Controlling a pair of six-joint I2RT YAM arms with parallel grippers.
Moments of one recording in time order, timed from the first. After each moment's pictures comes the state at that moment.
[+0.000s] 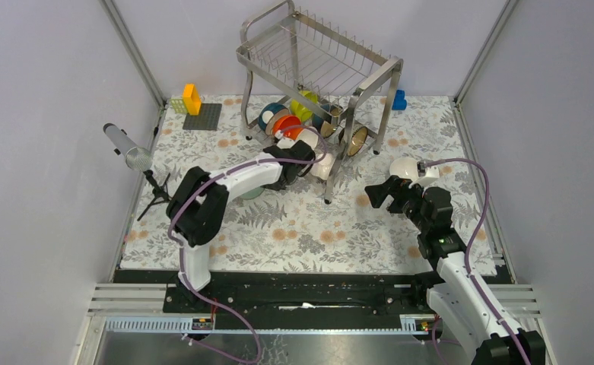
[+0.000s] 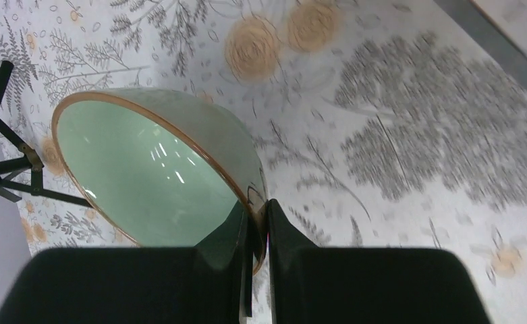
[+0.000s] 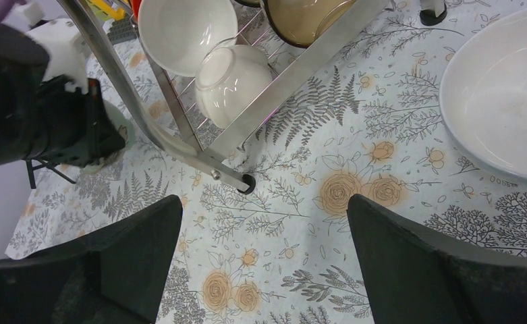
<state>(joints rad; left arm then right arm) -0.73 1.89 1.39 -0.85 -0.67 -0.52 0.18 0.70 0.33 0.10 -0.25 0.50</state>
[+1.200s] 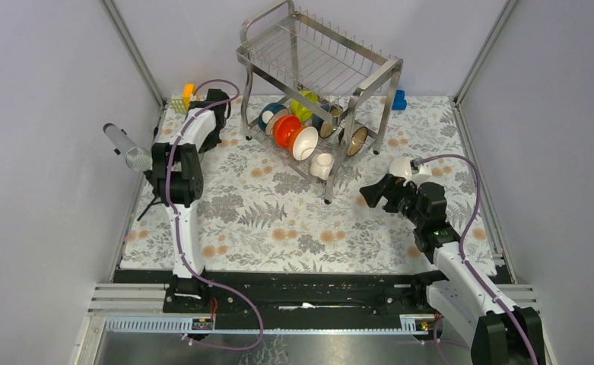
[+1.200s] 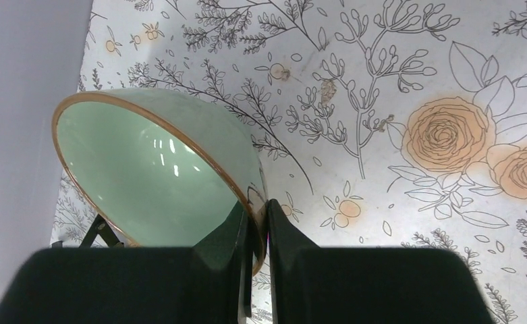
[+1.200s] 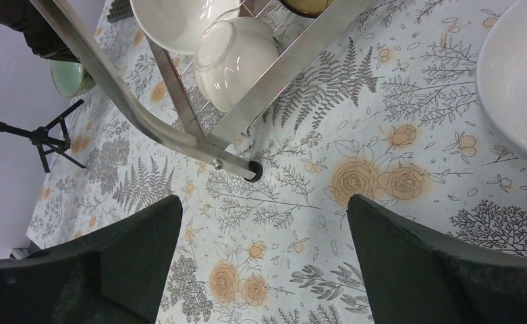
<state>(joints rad) -0.07 2.26 1.92 -0.90 -0.58 -0.37 0.18 0.83 0.33 0.18 -0.31 0.53</state>
